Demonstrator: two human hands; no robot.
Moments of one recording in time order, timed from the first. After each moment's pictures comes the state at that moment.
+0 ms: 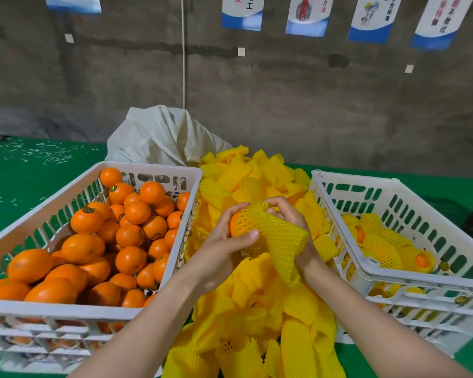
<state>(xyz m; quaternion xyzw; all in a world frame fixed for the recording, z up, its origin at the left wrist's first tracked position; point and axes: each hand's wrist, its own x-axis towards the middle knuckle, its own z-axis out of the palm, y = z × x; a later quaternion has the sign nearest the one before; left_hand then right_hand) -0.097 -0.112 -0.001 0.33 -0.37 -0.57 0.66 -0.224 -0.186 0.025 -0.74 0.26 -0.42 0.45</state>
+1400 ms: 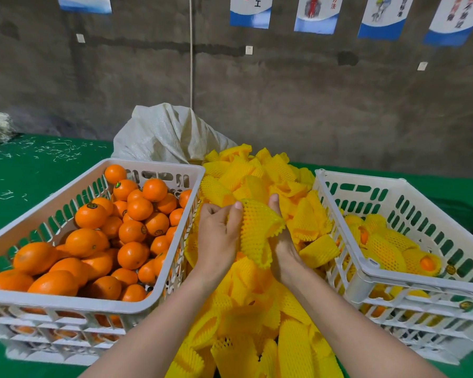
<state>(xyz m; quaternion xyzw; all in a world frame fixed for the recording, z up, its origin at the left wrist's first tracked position) -0.113 -0.129 -0.001 0.61 -0.42 -0.07 0.67 -0.203 -0.187 0.014 -0.51 0.32 -0.35 0.71</state>
